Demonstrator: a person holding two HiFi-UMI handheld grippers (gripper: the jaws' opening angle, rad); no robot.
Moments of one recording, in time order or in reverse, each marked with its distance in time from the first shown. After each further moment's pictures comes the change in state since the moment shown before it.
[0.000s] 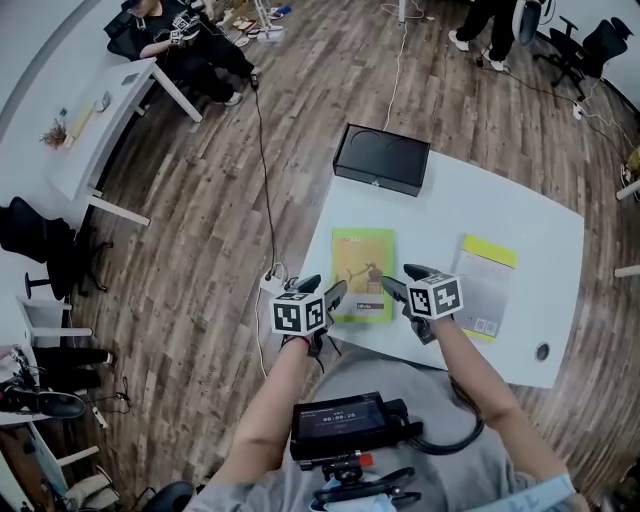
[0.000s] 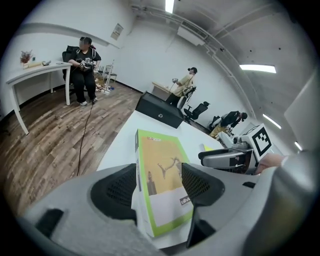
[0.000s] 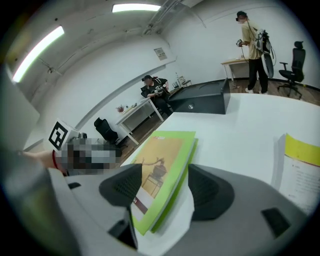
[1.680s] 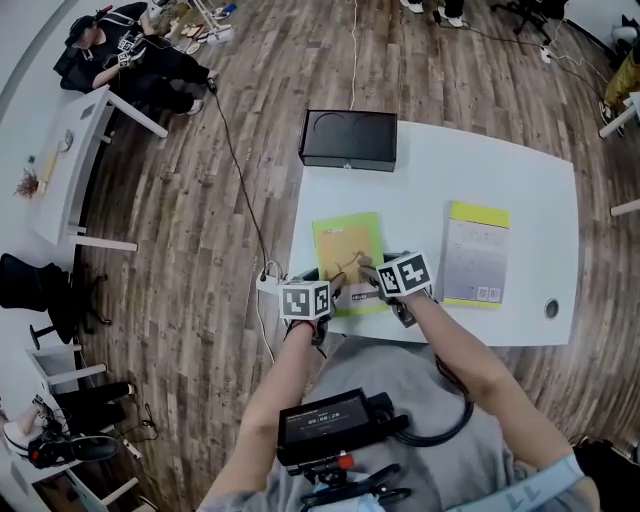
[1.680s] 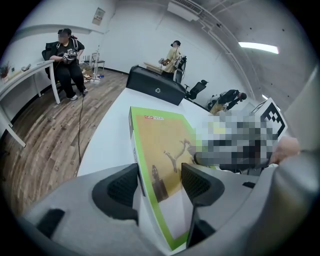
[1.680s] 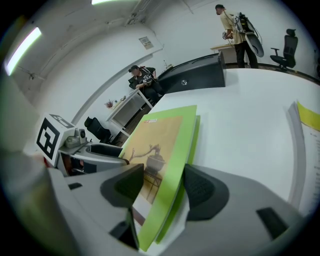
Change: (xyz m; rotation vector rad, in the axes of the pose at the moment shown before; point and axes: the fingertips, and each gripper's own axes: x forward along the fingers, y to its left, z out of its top) left arm 0.046 0.012 -0.028 0.113 0.219 0.012; right arm 0.046 -0.001 -0.035 0.136 0.128 -0.072
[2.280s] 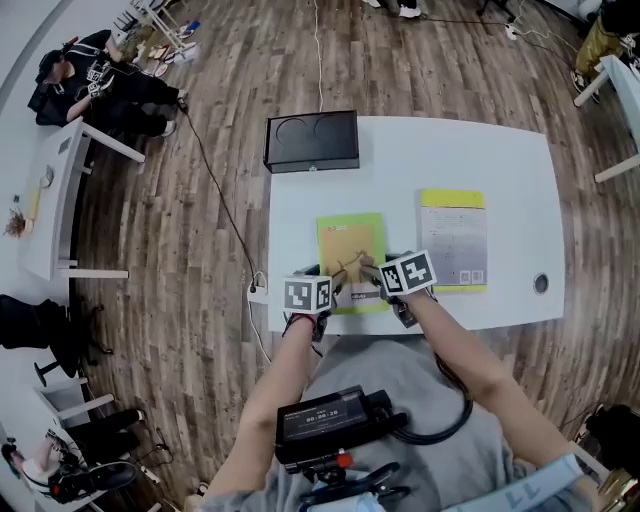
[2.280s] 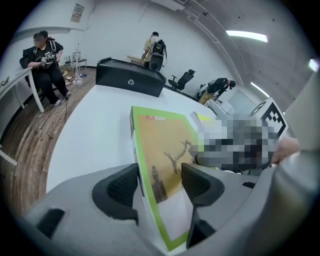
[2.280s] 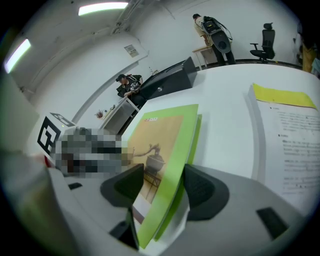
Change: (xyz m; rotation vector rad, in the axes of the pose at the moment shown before) left arm 0.029 -0.050 0.006 0.128 0.087 -0.073; right arm -0.038 -0.040 -0.027 0.139 -0.053 -0.060
